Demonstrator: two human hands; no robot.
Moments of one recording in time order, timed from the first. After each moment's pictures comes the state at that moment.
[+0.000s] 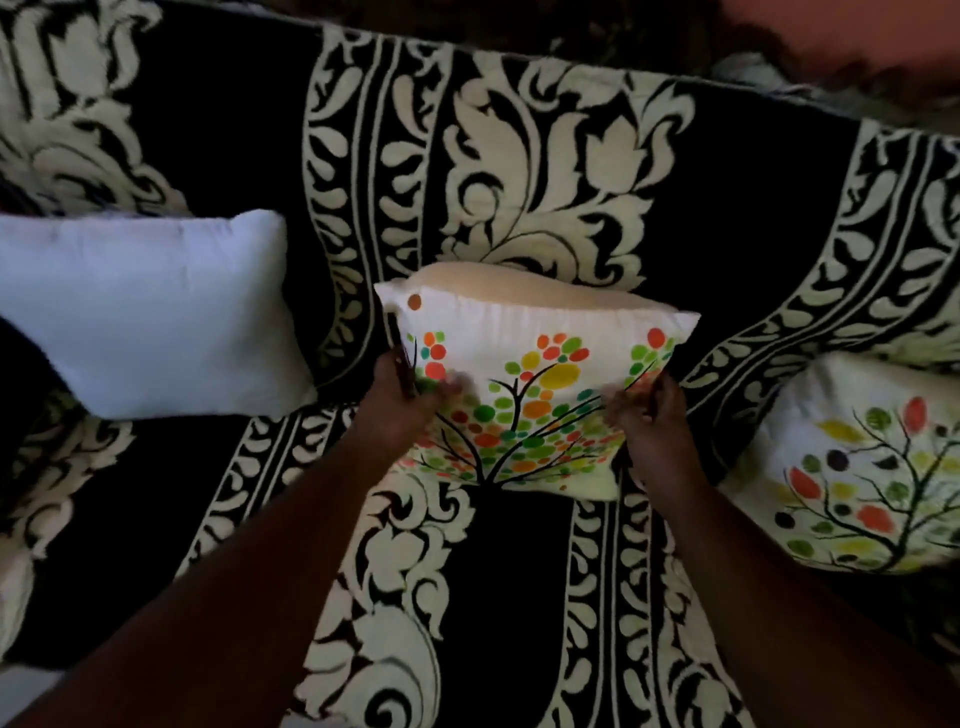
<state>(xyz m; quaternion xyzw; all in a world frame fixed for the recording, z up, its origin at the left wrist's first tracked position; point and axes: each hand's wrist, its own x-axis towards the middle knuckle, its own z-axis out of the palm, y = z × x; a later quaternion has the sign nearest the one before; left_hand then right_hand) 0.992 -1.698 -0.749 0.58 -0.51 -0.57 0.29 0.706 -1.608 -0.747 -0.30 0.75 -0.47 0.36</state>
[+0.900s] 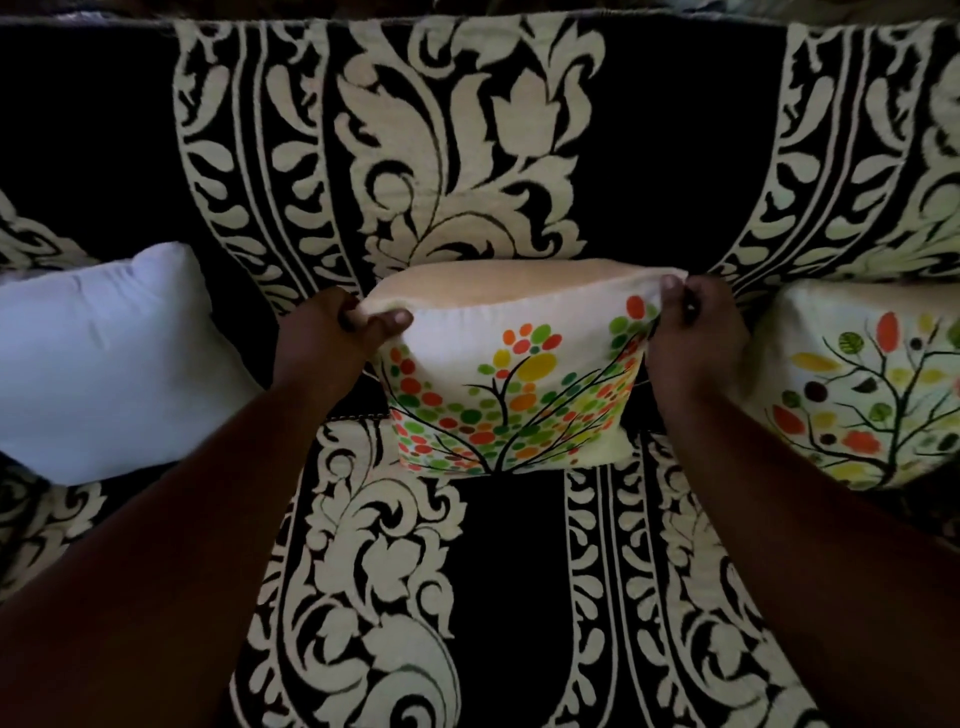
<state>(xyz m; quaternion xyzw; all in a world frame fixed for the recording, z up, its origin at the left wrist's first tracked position) 0.968 -1.767 -0.694 0.65 -0.68 -0.29 0.17 0.660 -1.640 -0.704 -0.30 0.84 -0.45 0.03</state>
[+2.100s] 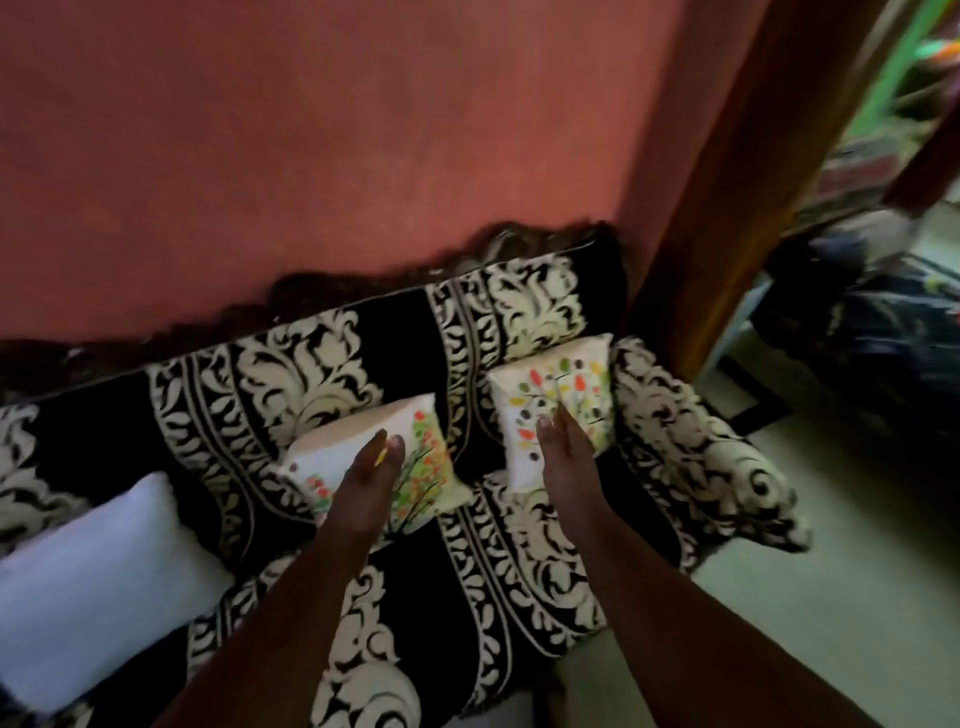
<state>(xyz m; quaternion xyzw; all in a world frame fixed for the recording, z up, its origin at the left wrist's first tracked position) 0.917 -1.492 -0.413 0.42 -0.61 -0.65 0.17 0.729 -1.342 -0.433 -0.11 0.74 -0.62 0.24</state>
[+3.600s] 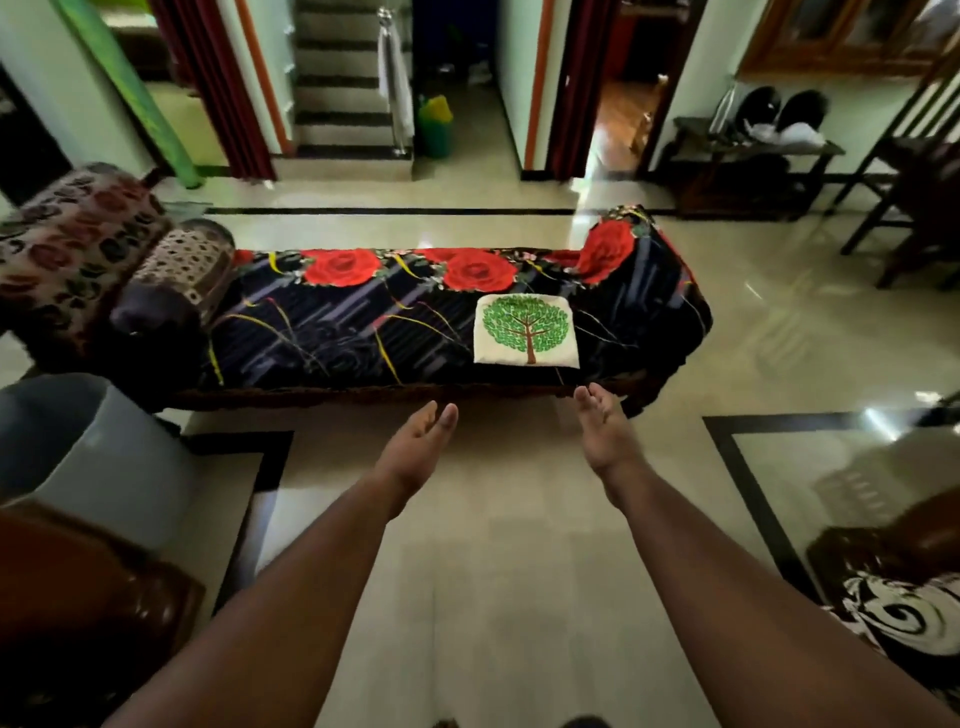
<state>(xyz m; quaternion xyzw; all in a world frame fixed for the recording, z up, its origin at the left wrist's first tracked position) 0.159 -0.639 -0.345 -0.06 -0.77 -0.58 -0.27 0.251 -0.402 -0.344 0.32 0.72 -0.60 -0.13</state>
